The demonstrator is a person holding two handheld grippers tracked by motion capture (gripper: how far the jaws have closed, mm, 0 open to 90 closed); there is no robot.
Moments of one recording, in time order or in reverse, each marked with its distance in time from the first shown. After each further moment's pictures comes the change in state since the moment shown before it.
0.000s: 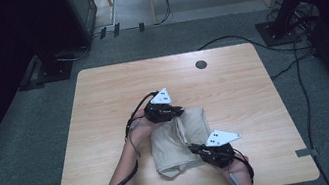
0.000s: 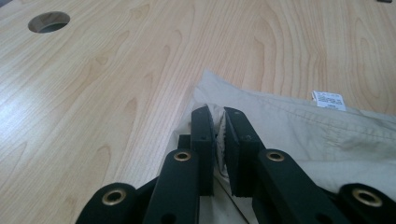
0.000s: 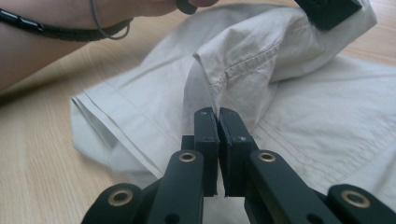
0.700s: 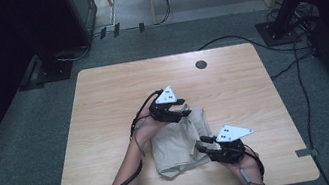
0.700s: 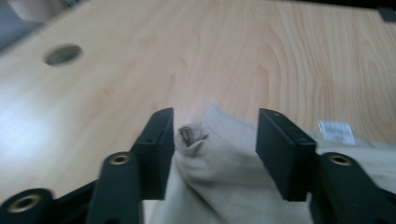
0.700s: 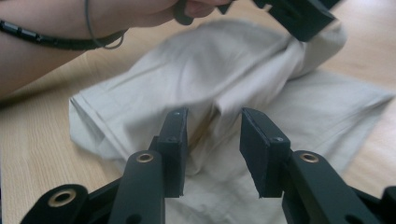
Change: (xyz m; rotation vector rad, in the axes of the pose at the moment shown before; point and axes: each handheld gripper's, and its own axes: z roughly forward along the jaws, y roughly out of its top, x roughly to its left) left arm -0.010 0.020 -0.009 -0.107 0.095 0.038; right arm -0.017 0.010 -0.032 -0.040 -0.009 -0.019
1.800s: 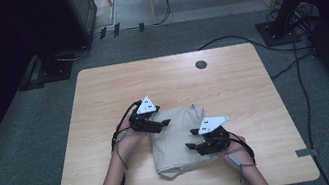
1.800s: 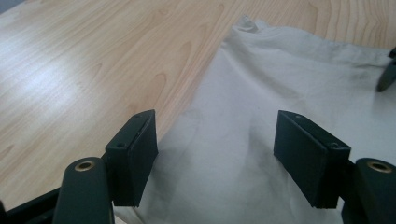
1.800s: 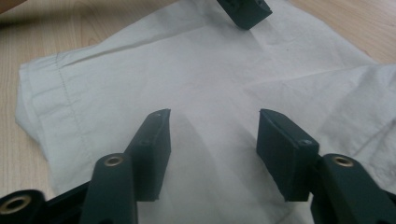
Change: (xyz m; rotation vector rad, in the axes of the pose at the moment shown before) left arm 0.005 -0.057 -0.035 0.134 0.107 -0.094; right arm -0.019 0.014 0.057 0.179 0.100 -0.153
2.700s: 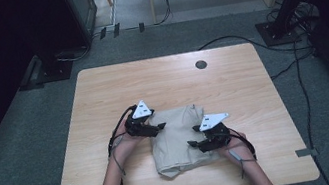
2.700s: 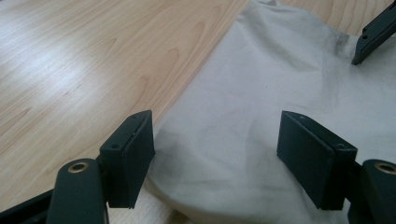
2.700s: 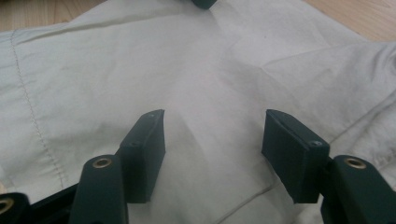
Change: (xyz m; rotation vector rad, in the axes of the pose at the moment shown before) left arm 0.000 -0.019 -0.011 0.004 0.051 -0.042; right arm -0.018 -0.009 0.008 0.025 -0.005 -0.005
